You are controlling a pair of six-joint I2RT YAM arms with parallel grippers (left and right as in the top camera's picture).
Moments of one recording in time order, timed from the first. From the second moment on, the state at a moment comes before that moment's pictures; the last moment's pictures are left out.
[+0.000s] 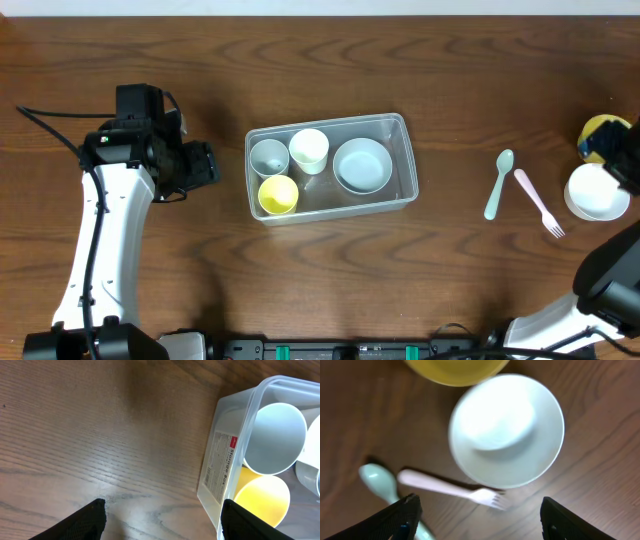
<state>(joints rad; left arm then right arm) 0.08 1.45 1.23 -1.08 0.13 -0.23 -0.53 1.84 1.59 -1.15 0.11 0.36</state>
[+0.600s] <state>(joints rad) 0.08 1.45 1.23 -1.08 0.13 -0.23 -0.54 1.87 1.28 -0.79 0.05 0.27</state>
